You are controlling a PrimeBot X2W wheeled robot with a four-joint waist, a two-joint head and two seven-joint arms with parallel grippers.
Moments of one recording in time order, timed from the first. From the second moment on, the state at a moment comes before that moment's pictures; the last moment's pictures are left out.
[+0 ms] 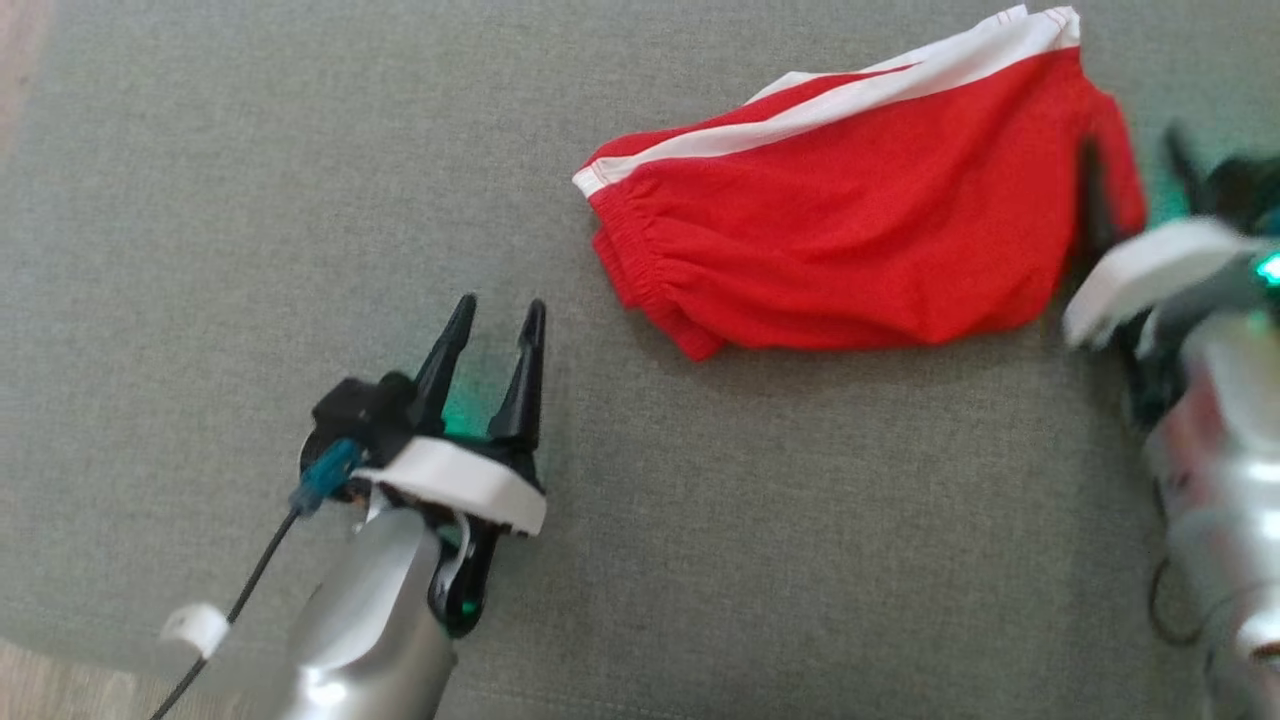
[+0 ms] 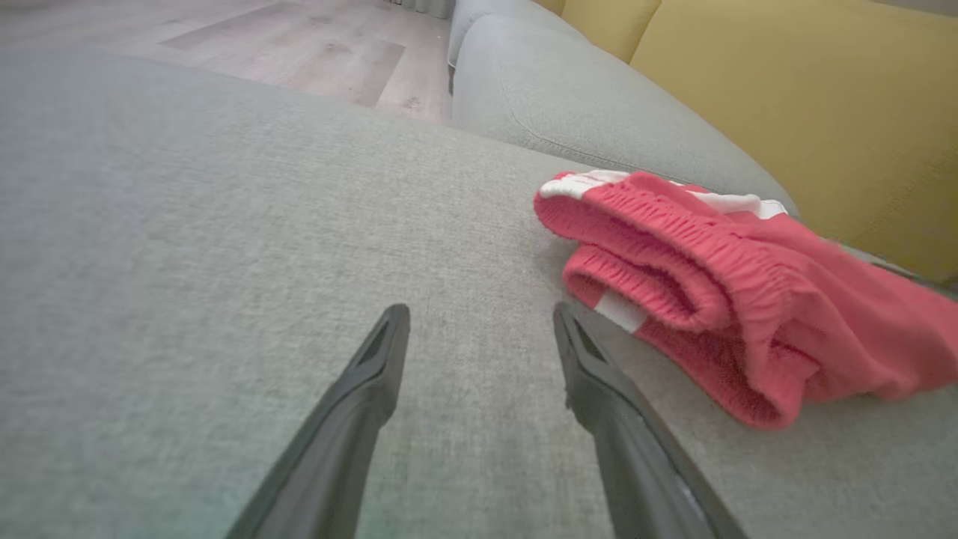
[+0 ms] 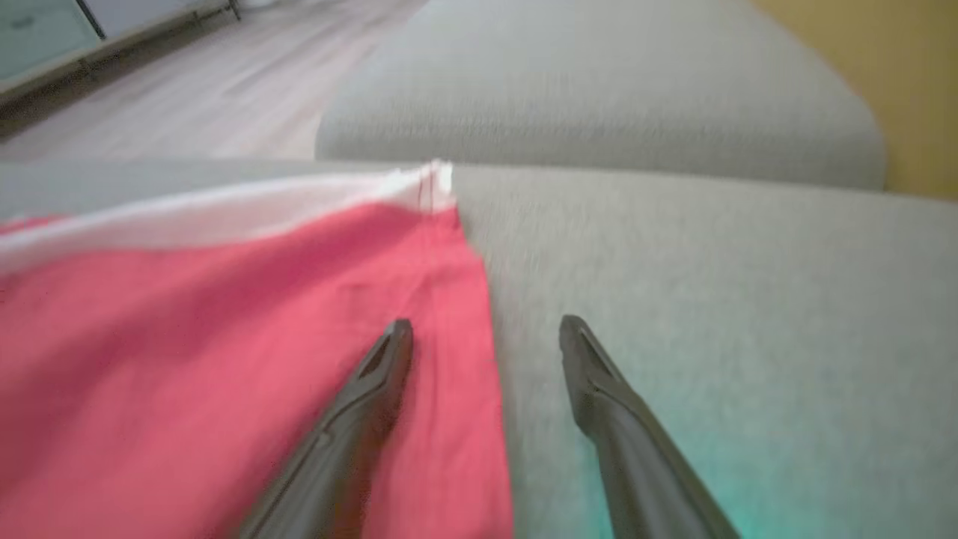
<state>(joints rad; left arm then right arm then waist) -0.46 0.04 -0.42 0.61 -0.49 -0.13 -0.26 -0.78 -0.22 0.02 1.00 0.11 0.13 -0.21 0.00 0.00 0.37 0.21</state>
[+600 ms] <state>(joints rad) -0.31 0.04 -0.31 0.55 -0.38 -0.13 -0.26 -0.64 -0.21 0.05 1.05 0.41 0.13 -0.21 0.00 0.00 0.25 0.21</state>
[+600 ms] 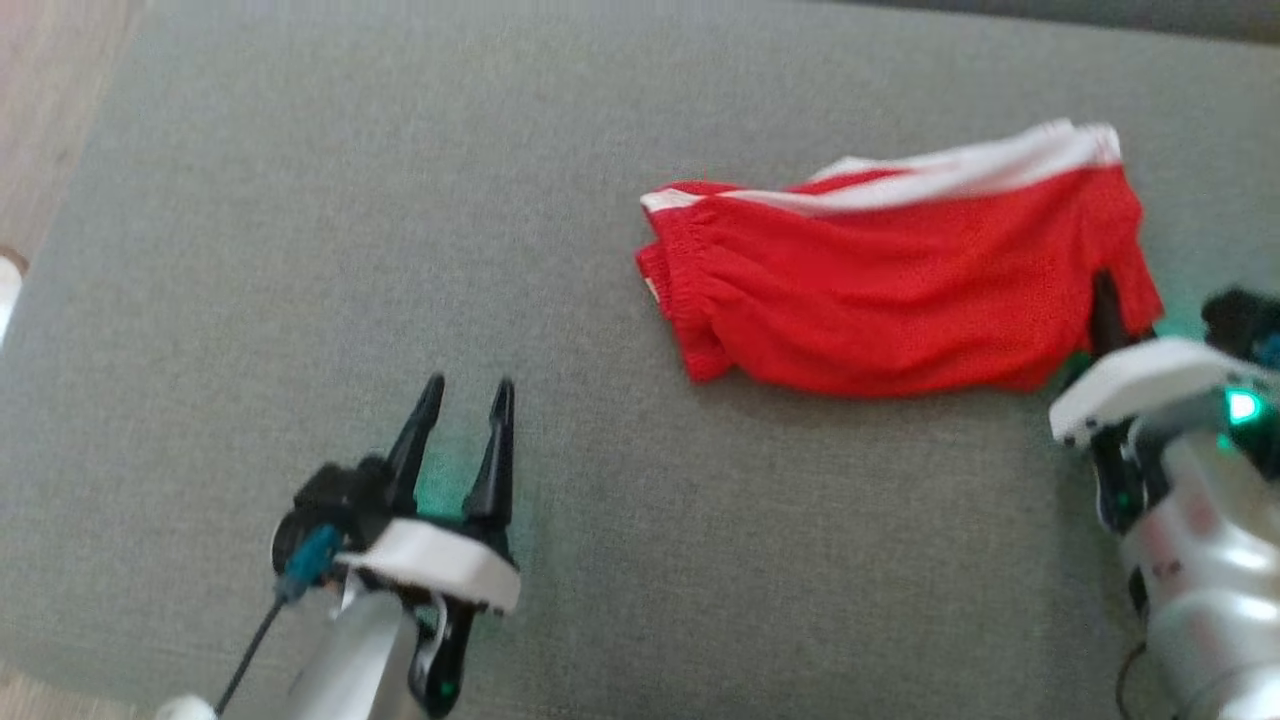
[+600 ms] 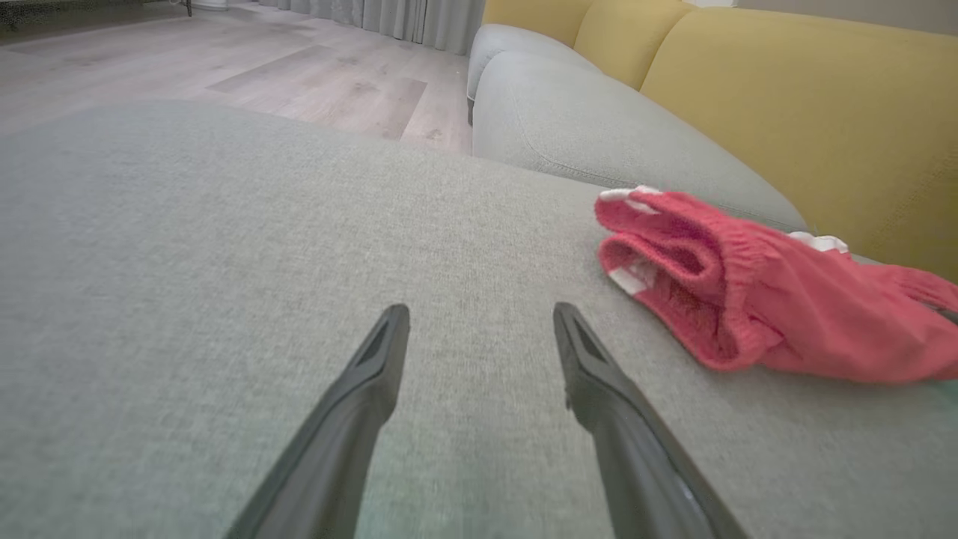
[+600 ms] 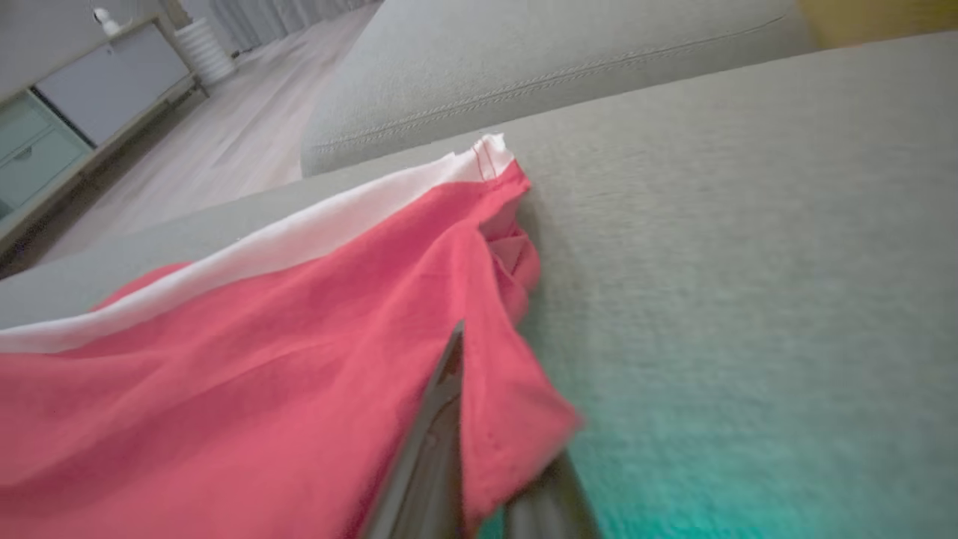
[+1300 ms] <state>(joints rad) -0.04 0.04 -0.30 0.53 -0.33 -0.13 -0.26 -0.34 -0.14 -0.01 0.65 0.41 0.13 -0.25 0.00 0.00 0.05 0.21</state>
